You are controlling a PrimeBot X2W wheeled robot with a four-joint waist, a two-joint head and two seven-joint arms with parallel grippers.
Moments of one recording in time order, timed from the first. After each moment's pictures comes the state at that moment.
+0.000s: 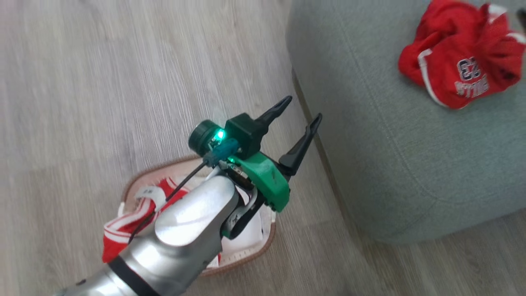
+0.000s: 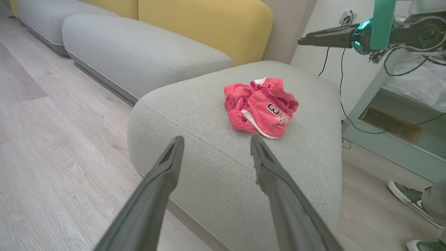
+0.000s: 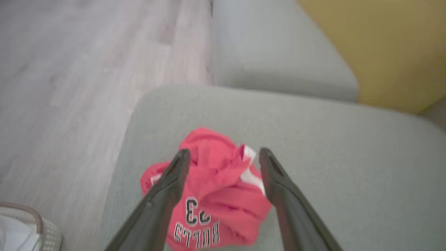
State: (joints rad) left arm -0.72 0.12 -0.99 0.41 -0.64 0.07 -0.22; right arm -1.15 -0.83 1.08 0.77 1.08 0.13 -0.02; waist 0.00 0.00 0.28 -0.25
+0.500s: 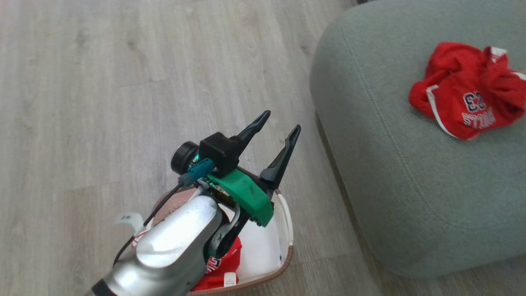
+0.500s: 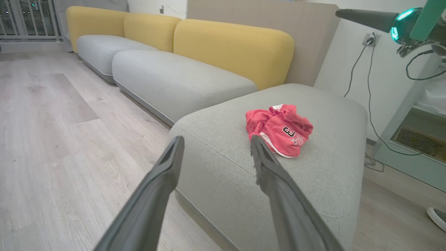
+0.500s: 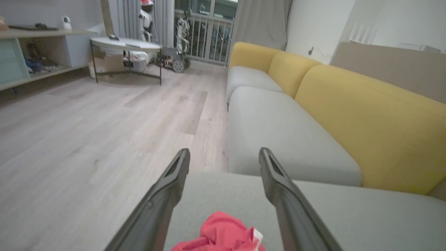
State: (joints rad) left arm -0.60 0.19 -0.94 0.30 -0.66 0.11 -0.24; right arm -1.07 -0.99 1.02 0.56 1.13 0.13 -0.25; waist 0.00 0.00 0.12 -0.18
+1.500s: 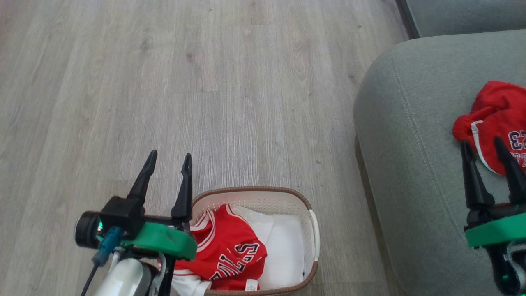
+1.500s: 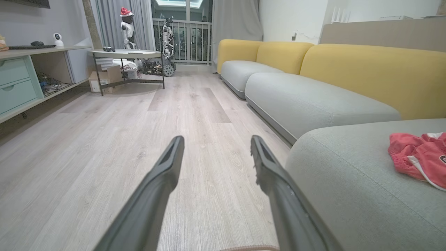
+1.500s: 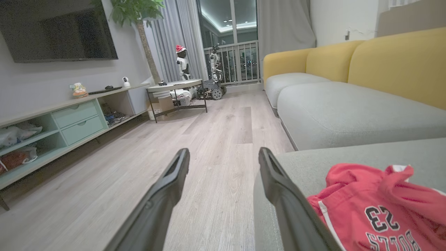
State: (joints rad) left arm -0.14 0.29 -0.50 0.04 -0.42 0.26 -0.25; right arm -0.02 -0.39 0.02 0.05 0.55 0.13 -0.25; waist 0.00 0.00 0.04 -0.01
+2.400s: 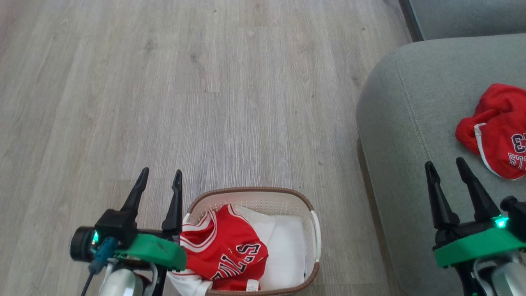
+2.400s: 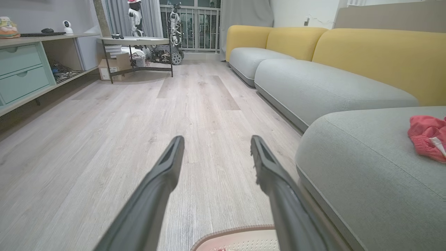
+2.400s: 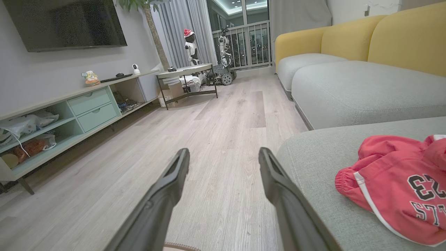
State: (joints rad) left arm -0.05 0.11 -0.23 0.17 -0.19 0.03 -0.25; right arm 0.03 -0.29 0.08 0.05 0.48 0.13 -0.25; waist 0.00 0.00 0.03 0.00
